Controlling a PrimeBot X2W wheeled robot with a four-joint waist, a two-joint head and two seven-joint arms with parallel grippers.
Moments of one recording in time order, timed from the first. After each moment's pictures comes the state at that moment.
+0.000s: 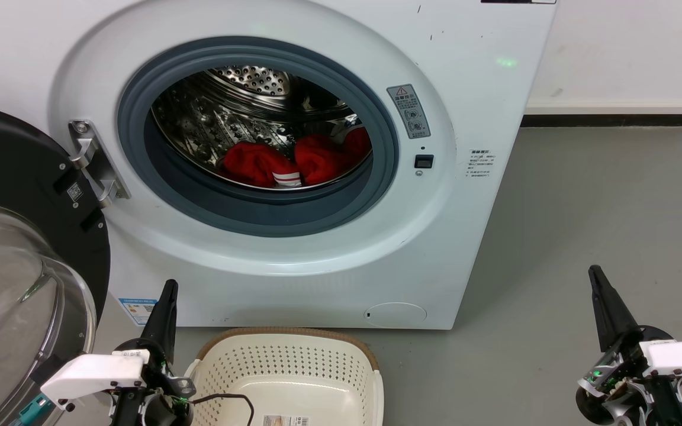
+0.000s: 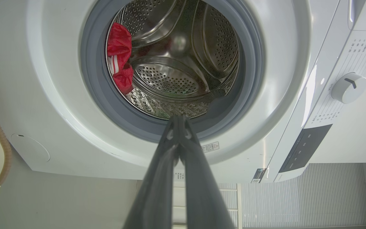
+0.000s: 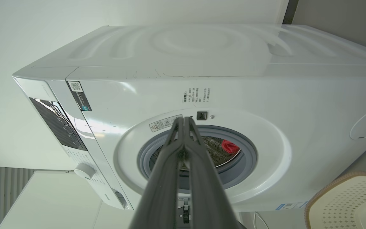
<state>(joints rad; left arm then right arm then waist) -0.11 0.05 0.11 0.25 -1.61 -0.13 0.11 -0.10 -0.05 -0.11 0.25 1.62 0.13 0.11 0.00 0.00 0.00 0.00</state>
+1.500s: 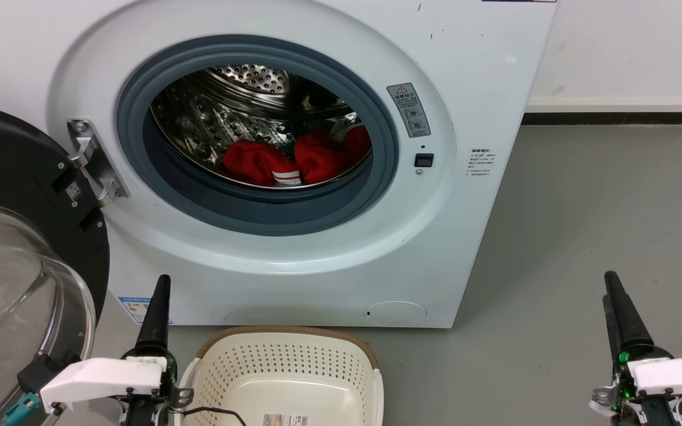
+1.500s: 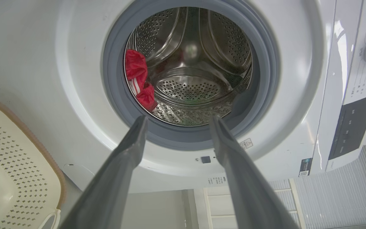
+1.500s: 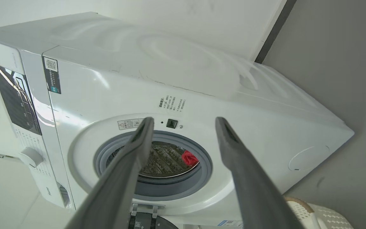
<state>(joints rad) -0.06 0.05 0.10 0.18 -1.34 -0.10 0.03 -0.04 -0.05 -0.12 0.19 1.33 0.13 0.03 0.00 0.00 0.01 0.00</state>
